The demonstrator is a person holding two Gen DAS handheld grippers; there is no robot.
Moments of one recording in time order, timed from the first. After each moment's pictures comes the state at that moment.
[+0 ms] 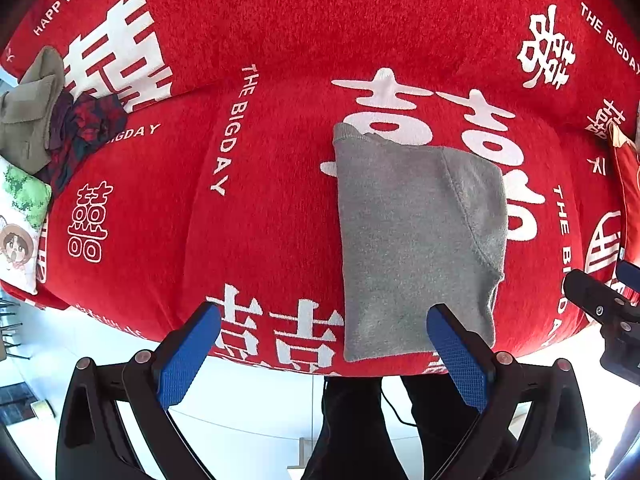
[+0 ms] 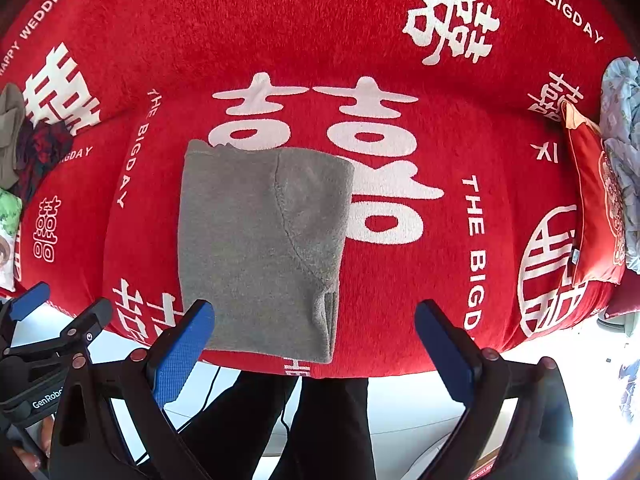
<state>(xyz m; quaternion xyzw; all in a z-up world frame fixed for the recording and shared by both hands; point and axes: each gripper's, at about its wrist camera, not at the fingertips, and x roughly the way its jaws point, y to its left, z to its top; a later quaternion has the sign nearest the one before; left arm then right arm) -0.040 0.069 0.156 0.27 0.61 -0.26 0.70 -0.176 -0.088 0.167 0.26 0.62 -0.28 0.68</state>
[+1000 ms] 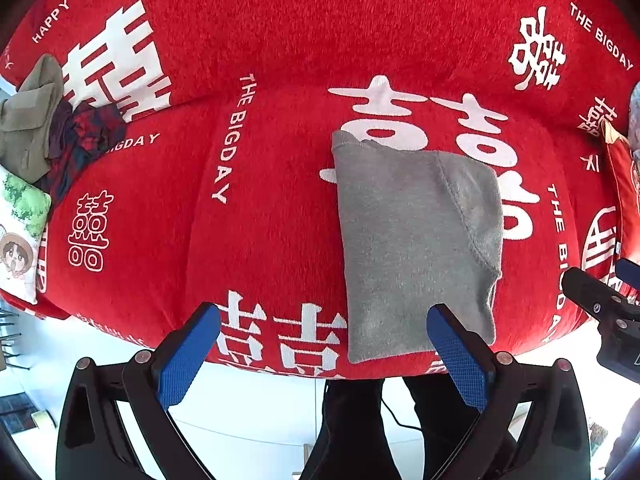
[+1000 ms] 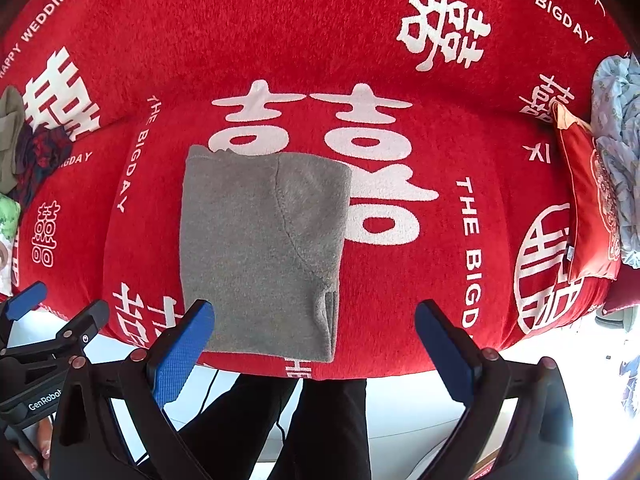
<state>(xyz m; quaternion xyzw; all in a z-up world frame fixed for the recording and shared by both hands) -0.041 0.075 0.165 0.27 0.60 -0.28 0.70 -0.181 -0.075 0.176 0.26 0.61 -0.30 0.69</state>
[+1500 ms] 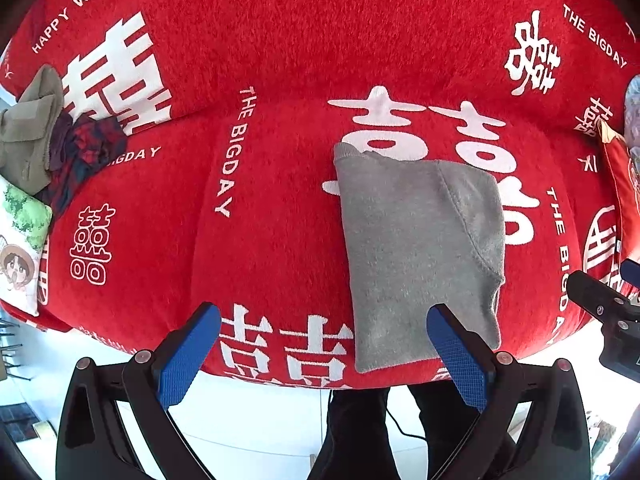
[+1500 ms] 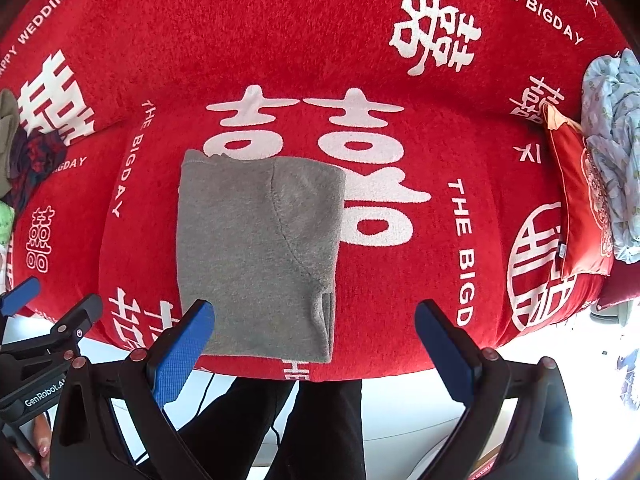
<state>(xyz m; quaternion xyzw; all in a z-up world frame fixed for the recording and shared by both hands) -0.036 0.077 0.167 0.27 0.58 -0.29 0.71 -0.180 -0.065 0.180 0.26 0.60 -0.32 0.68</state>
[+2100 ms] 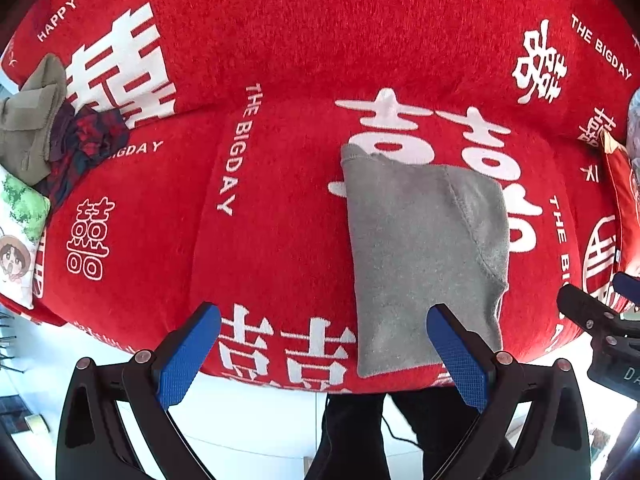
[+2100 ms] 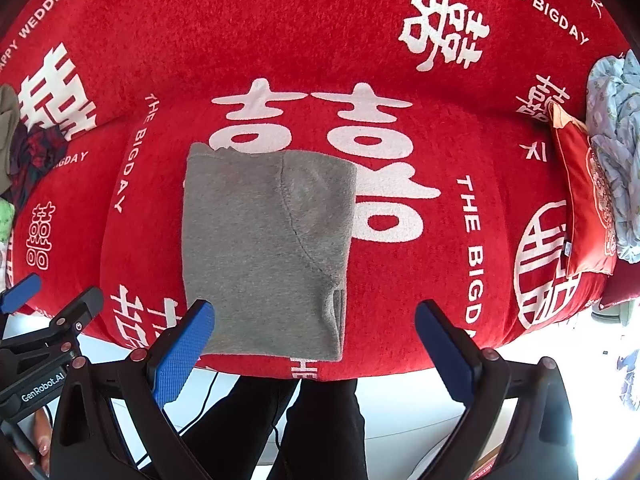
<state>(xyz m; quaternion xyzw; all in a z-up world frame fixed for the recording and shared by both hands) -0.031 0.084 0.164 0.25 0.58 -0.29 0.72 -0.172 -0.055 0.171 0.26 0.61 -0.32 0.68</state>
